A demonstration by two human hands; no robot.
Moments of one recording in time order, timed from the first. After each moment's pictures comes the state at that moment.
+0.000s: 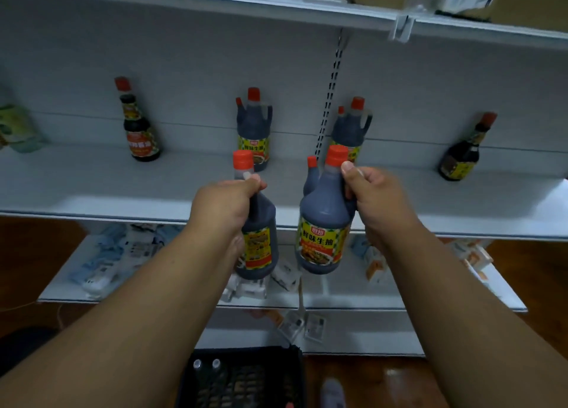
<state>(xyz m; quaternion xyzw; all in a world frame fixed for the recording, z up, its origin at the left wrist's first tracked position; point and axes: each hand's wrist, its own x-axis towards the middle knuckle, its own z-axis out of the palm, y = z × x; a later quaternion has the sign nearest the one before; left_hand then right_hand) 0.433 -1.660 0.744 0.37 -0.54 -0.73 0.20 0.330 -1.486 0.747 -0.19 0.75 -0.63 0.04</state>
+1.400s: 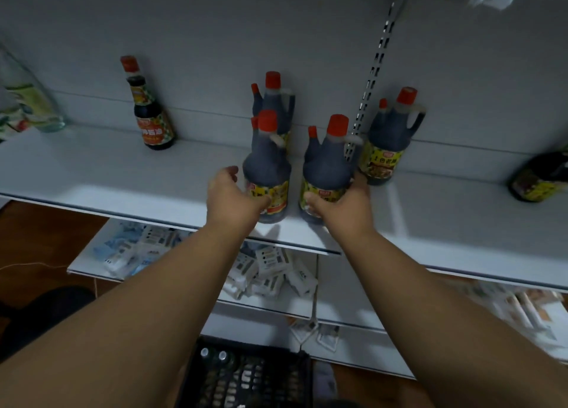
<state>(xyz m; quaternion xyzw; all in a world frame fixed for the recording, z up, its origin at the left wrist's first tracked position) 0.341 -1.715 0.674 0.40 -0.77 -0.44 0.24 0.216 -1.568 0.643 -0.18 0.84 -0.52 0.01</state>
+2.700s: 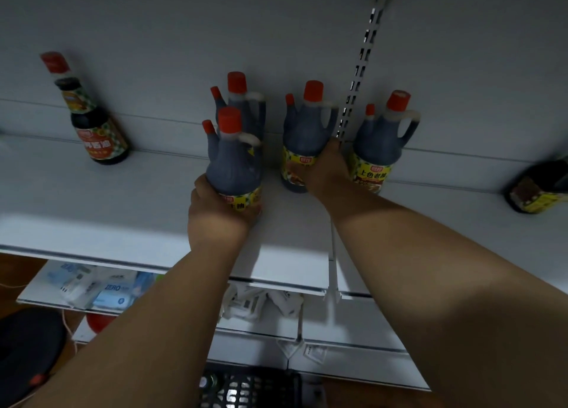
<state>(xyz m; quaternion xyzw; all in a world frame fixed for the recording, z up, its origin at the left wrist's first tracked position) 0.266 -1.738 0.627 0.43 -0.78 -0.36 0.26 0.087 -1.640 0.653 -0.18 0.85 -0.48 0.08</state>
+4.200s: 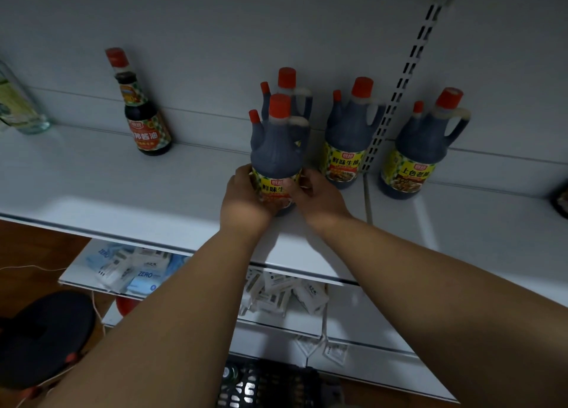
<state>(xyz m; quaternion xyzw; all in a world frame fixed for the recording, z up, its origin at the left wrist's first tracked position) 0.287 -1.764 0.635 0.33 -0.79 -0.45 0.25 0.197 -1.657 0.645 -0.28 0.82 -0.47 0.17</state>
